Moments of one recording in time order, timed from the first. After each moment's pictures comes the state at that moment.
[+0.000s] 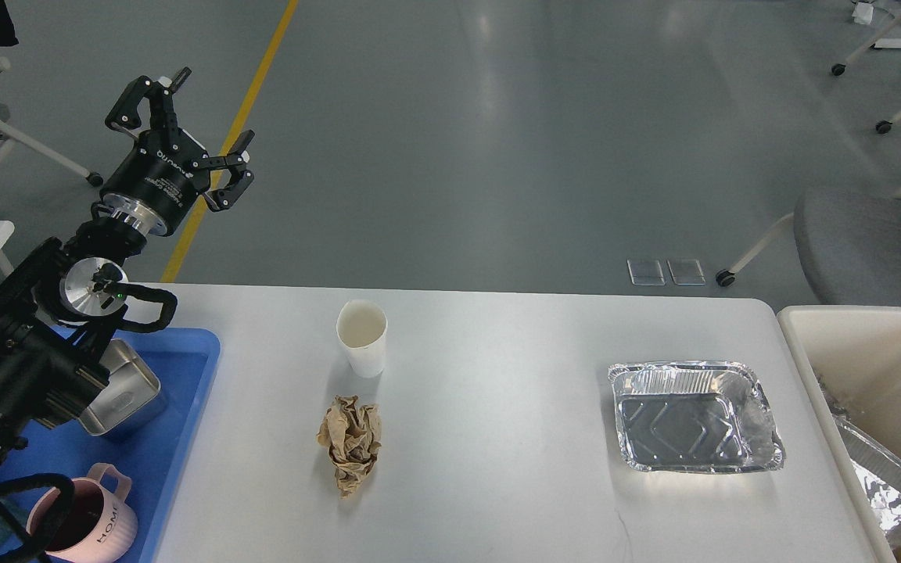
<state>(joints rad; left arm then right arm) -0.79 0.25 -1.08 -0.69 0.21 -0.44 -0.13 0.31 -1.91 0.90 1.68 -1.04 0.74 0.02</state>
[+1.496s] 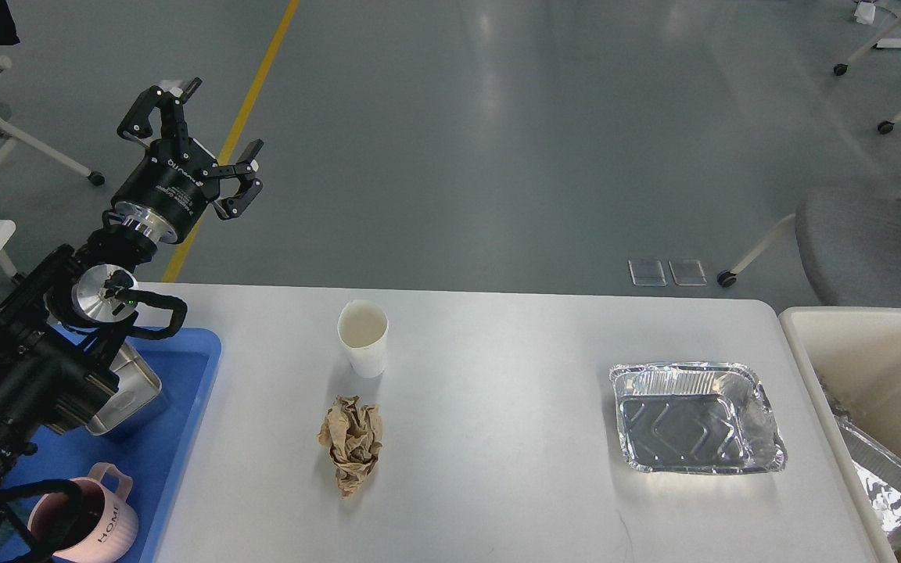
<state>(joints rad) -0.77 0.23 -1.07 -0.69 0.21 -0.42 -0.13 0.52 -1.79 1.04 1.49 -0.45 0.81 -0.07</state>
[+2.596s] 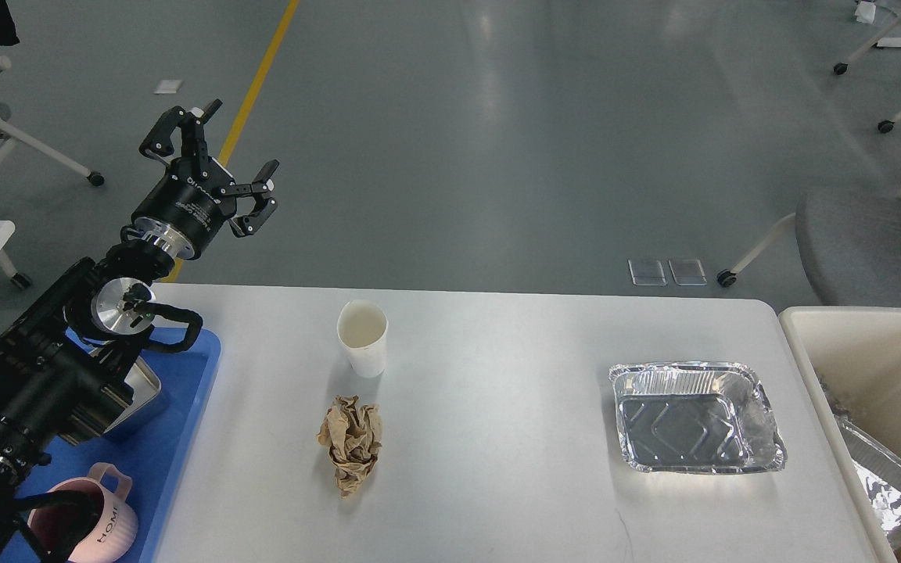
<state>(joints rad) -0.75 0.21 -1.05 -0.69 0.22 -0.40 -0.13 0.53 -1.39 1.00 1.13 0.40 0.32 -0.11</state>
